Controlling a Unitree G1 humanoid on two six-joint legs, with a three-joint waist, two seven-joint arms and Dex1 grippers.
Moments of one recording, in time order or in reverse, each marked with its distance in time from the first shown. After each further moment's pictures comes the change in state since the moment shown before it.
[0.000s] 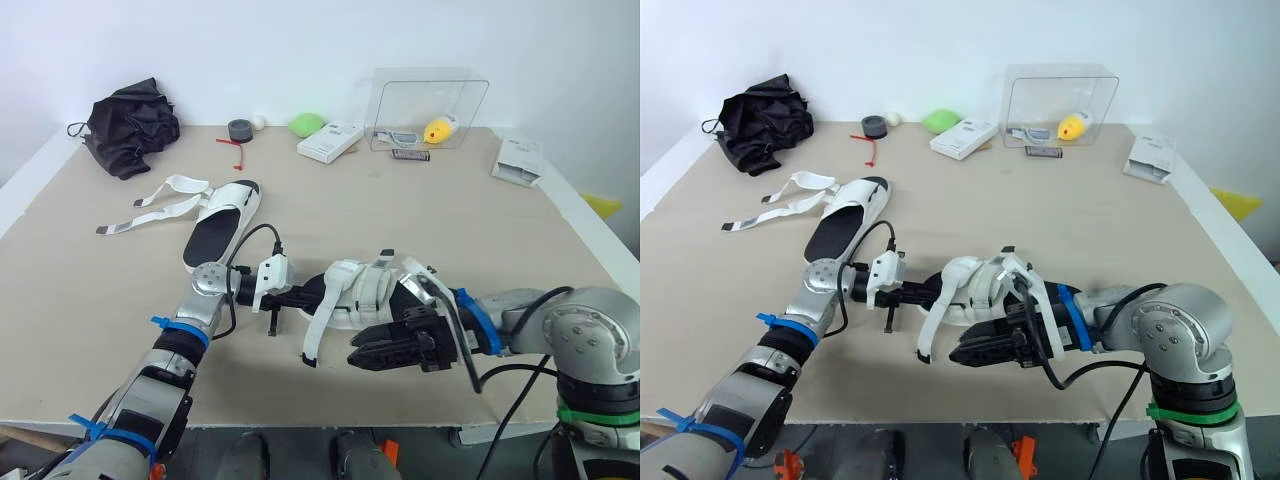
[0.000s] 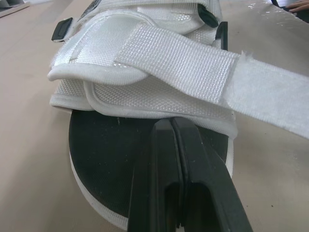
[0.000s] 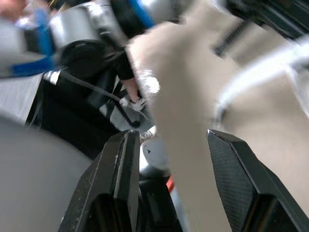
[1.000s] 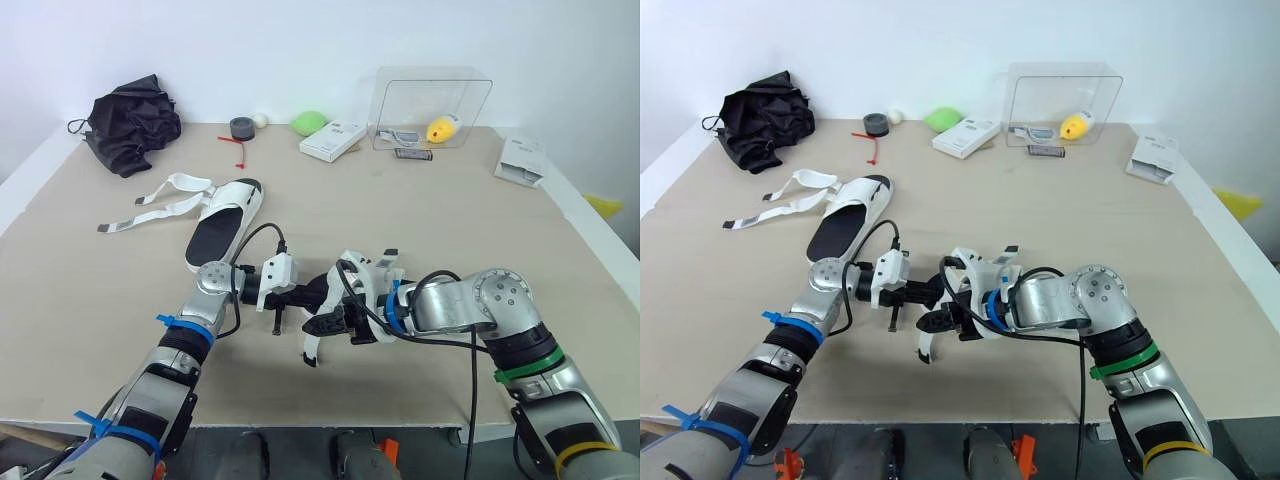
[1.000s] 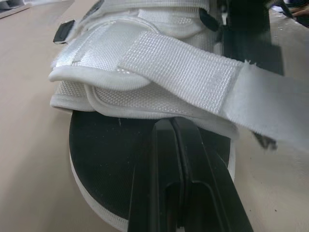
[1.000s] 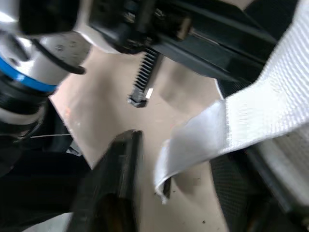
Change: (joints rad) left arm -0.015 -0.021 0.001 0.020 0.003 -0.002 0.001; right arm -0.200 0.067 0.398 0.333 0.839 -0.327 -1.201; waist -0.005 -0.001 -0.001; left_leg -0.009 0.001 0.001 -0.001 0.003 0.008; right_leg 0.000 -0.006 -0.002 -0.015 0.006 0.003
